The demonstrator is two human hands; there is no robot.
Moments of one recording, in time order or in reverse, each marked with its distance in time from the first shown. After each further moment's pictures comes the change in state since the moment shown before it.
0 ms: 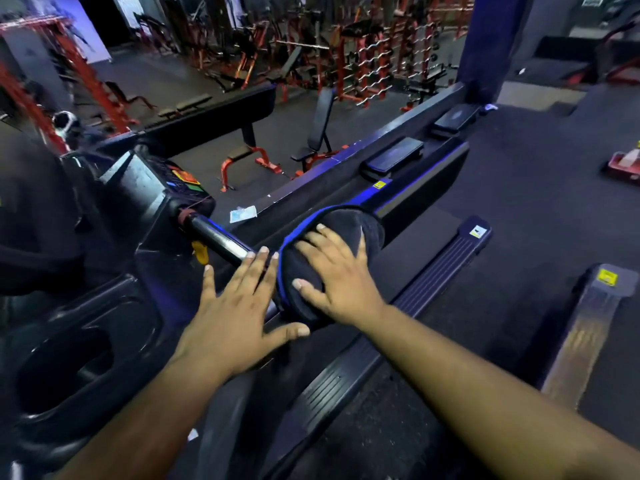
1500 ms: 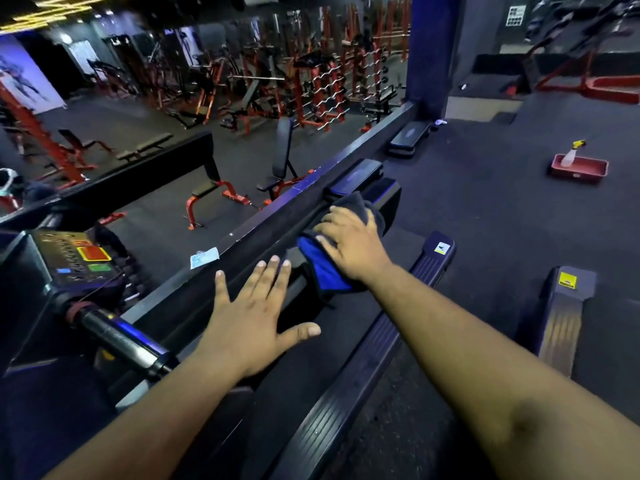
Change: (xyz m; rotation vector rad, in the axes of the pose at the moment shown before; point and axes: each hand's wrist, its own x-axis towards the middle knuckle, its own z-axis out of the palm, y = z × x) left_hand 0.158 0.095 -0.026 0.038 -0.087 0.112; right_hand 0.084 0.216 -0.051 -0.044 -0.115 0.283
